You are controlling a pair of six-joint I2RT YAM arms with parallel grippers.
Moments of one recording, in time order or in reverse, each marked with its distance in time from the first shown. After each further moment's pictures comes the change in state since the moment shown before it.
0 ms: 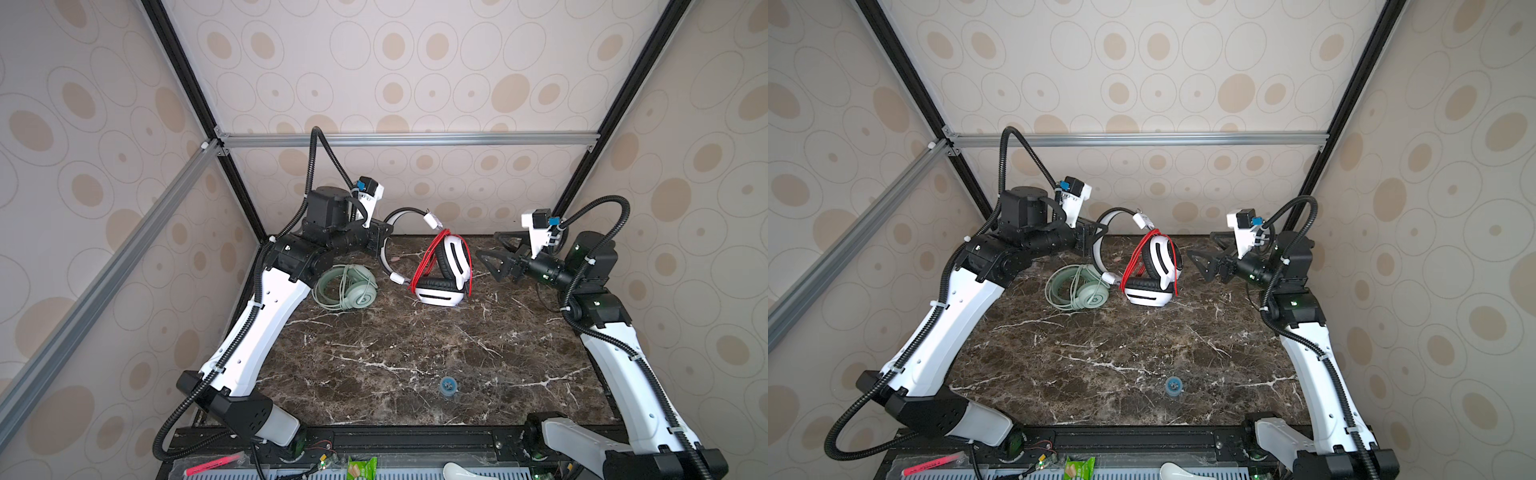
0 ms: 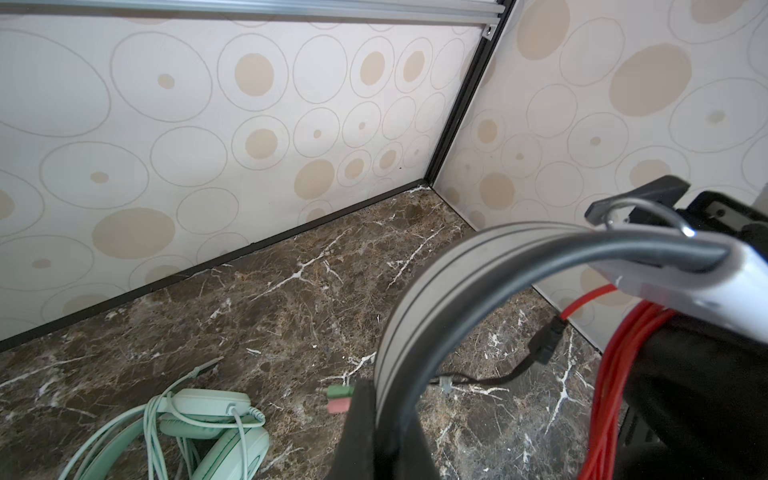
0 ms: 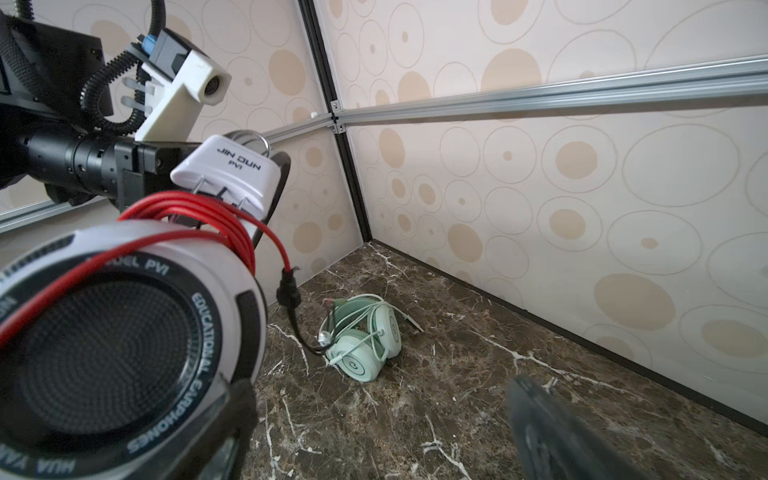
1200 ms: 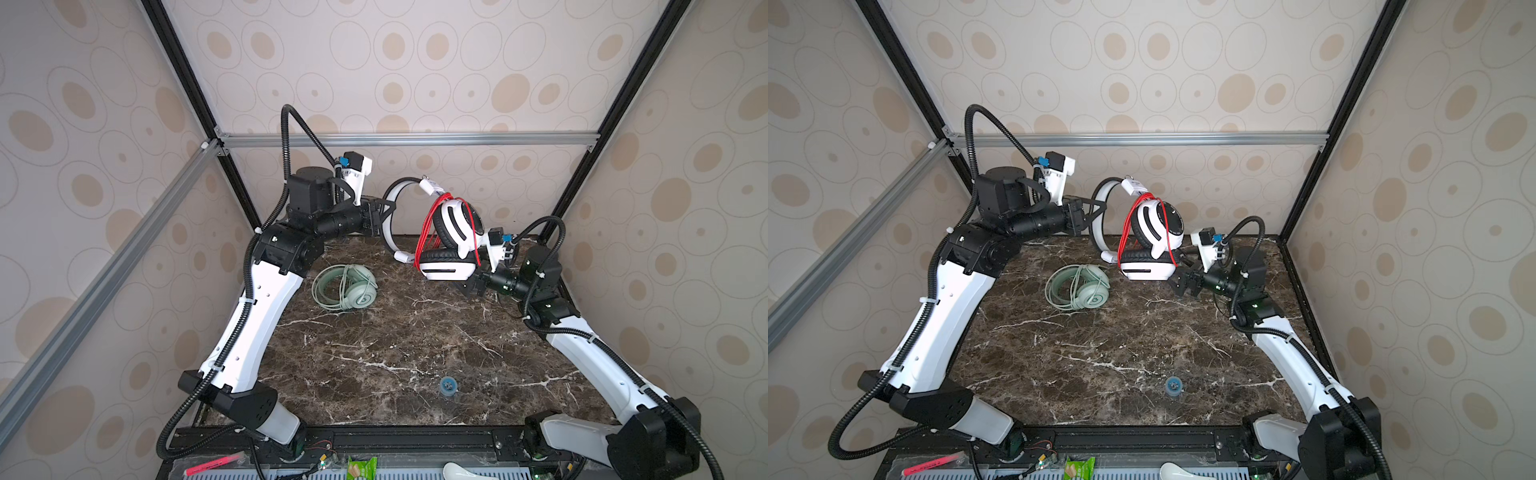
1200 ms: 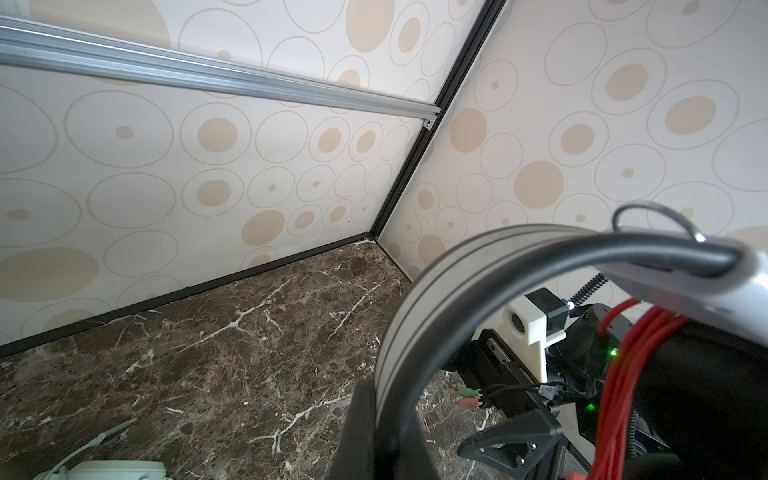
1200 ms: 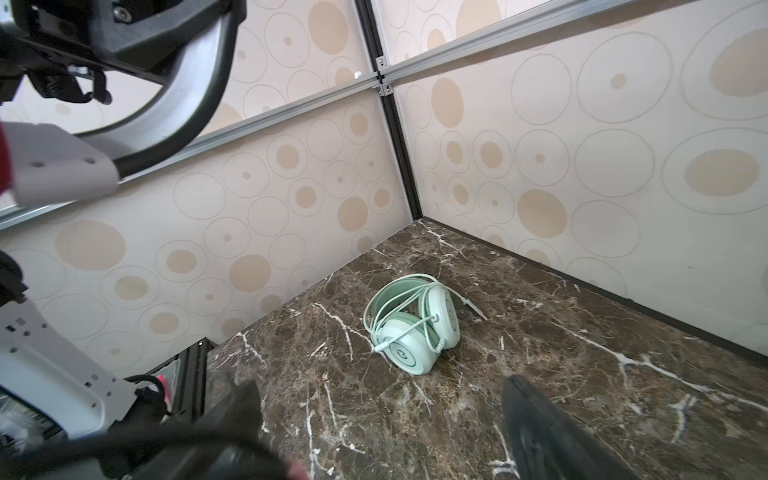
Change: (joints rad) left arm 0.051 0.040 0.128 0.074 0.164 -0.191; right arm 0.188 0.110 -0.203 0.340 0.058 0.105
